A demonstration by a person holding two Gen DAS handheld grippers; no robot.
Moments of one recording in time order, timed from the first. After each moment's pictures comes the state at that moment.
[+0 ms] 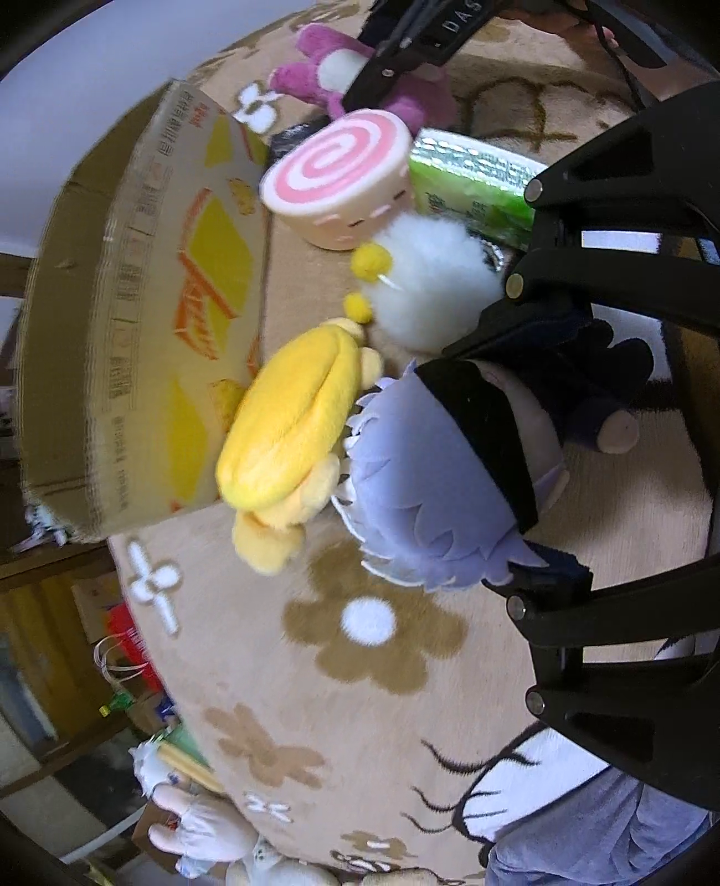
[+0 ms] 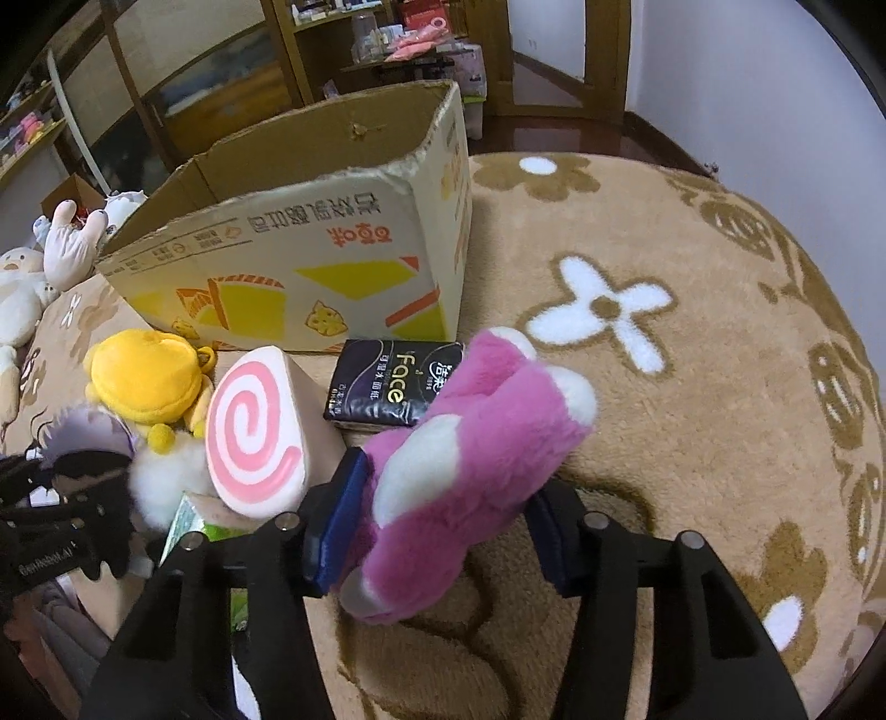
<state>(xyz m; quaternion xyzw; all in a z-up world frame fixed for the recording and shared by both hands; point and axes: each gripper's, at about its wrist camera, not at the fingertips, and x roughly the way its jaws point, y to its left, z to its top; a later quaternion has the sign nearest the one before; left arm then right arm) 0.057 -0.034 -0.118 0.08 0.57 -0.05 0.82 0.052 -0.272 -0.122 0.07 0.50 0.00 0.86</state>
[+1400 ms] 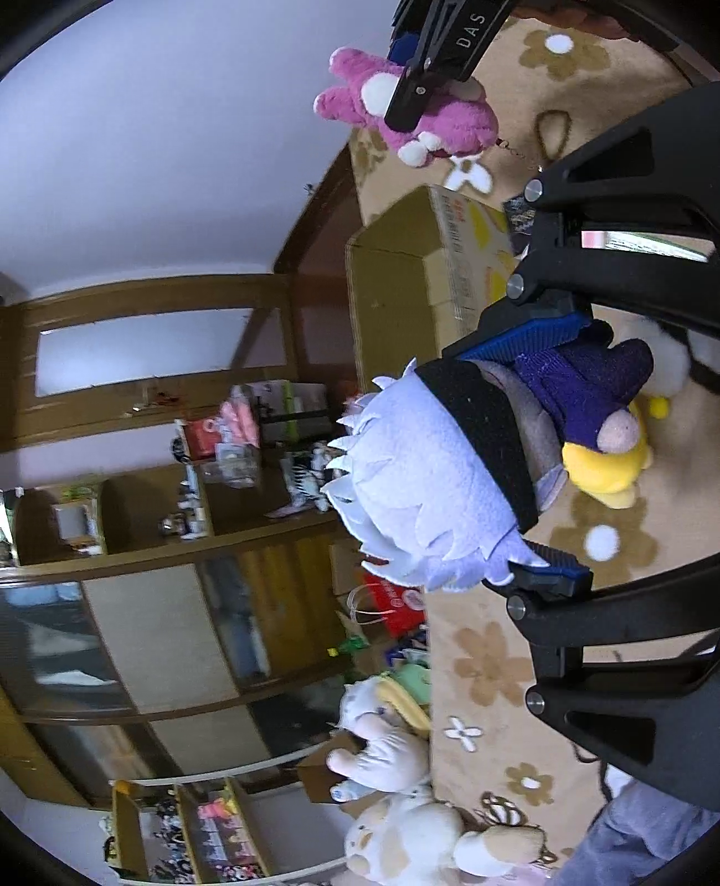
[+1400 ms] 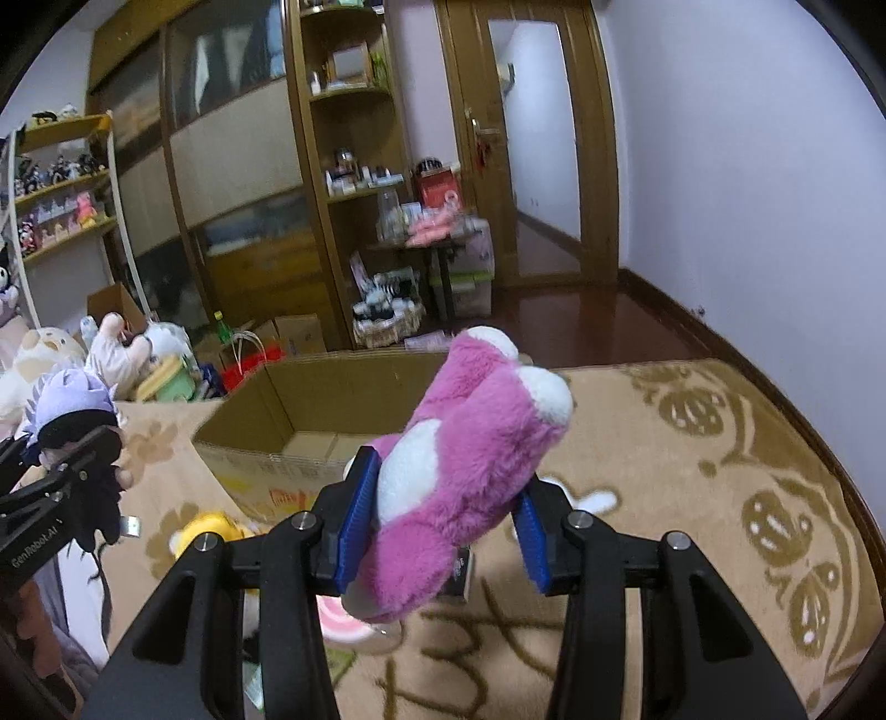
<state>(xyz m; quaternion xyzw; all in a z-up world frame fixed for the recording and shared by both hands) 0.018 -0.035 0.010 0.08 0.25 -0.05 0.96 0.024 -0.277 -0.006 0.07 0.28 0.00 0.96</state>
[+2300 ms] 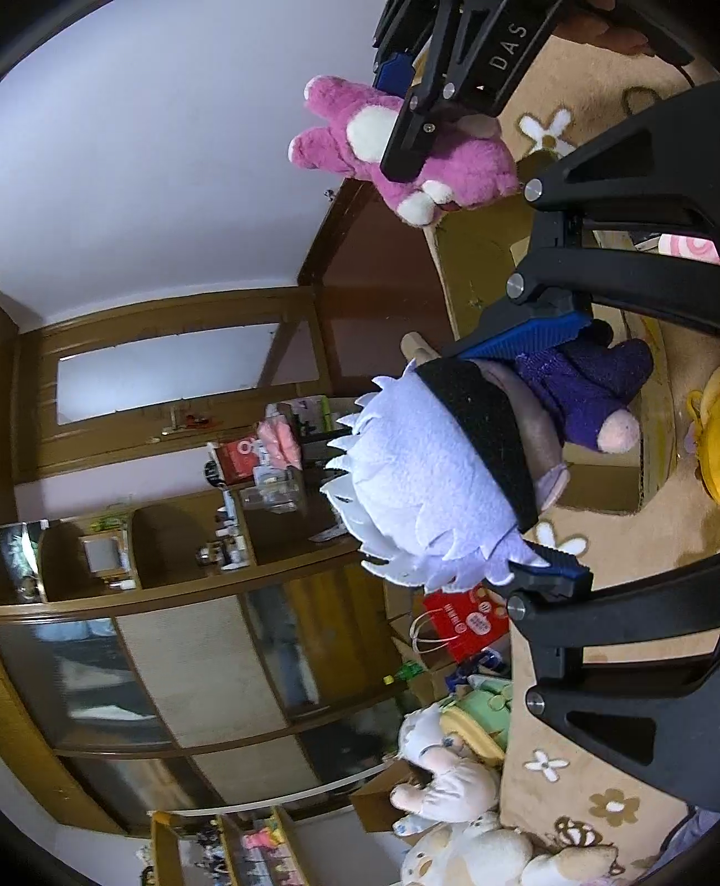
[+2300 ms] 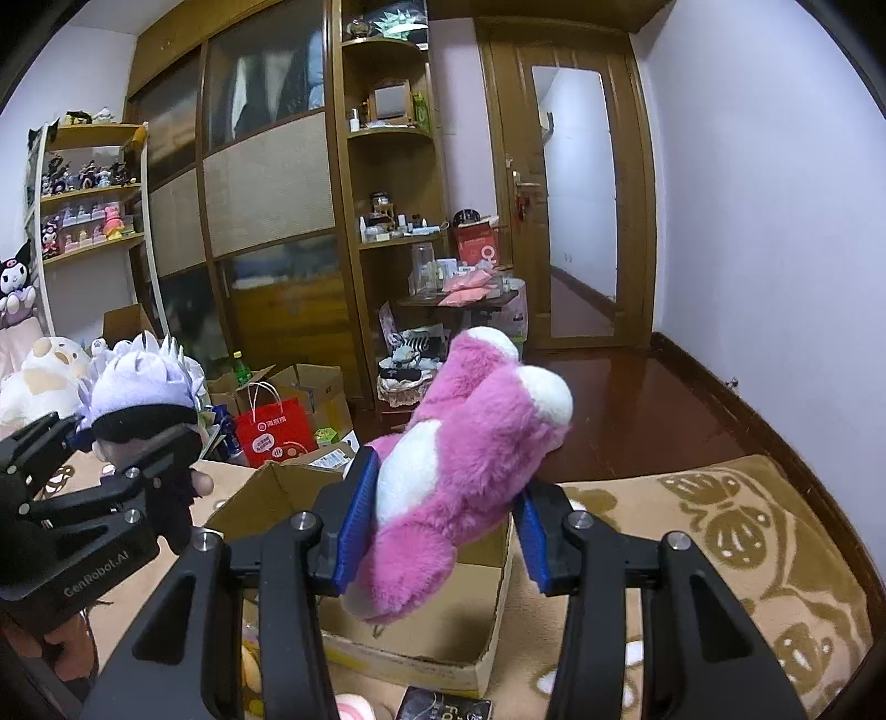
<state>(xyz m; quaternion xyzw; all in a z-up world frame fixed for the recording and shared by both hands) 0.122 -0.073 0.021 0.10 0.22 -0.08 0.97 0.116 -0.262 0.022 0.04 0.22 0.03 0.97</state>
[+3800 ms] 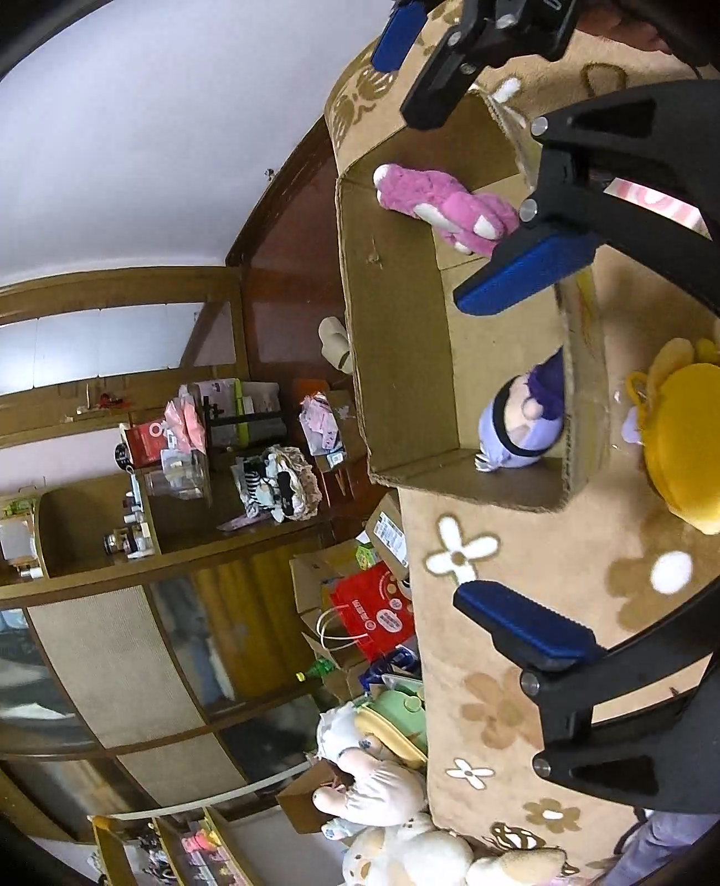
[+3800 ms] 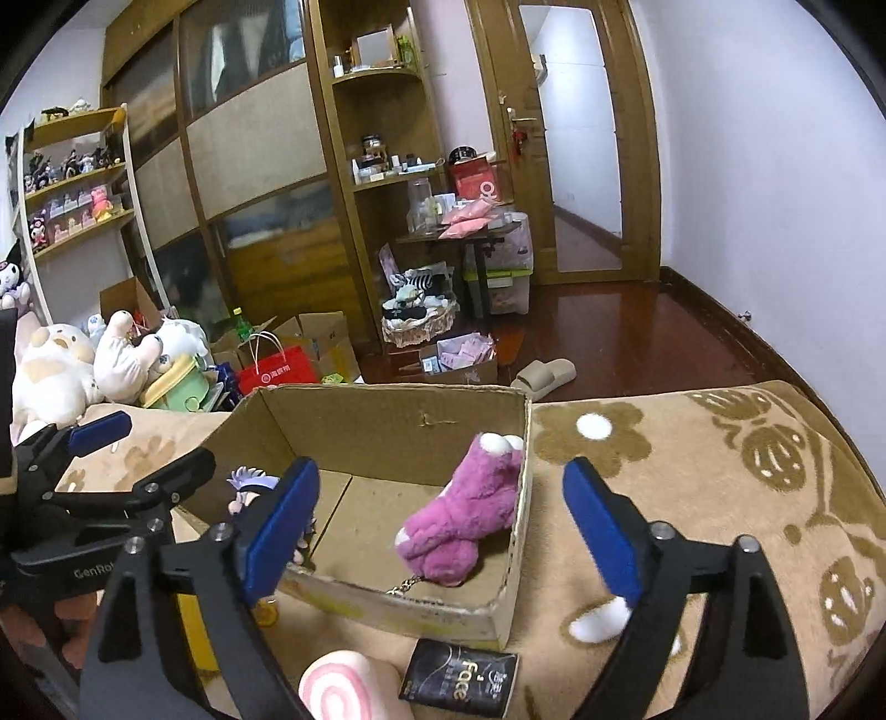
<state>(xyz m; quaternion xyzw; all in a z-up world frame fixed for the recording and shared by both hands) 0.142 -0.056 -0.027 0.08 0.33 -0.05 0.94 0.121 -0.267 -0.032 0.07 0.29 0.04 0.95</state>
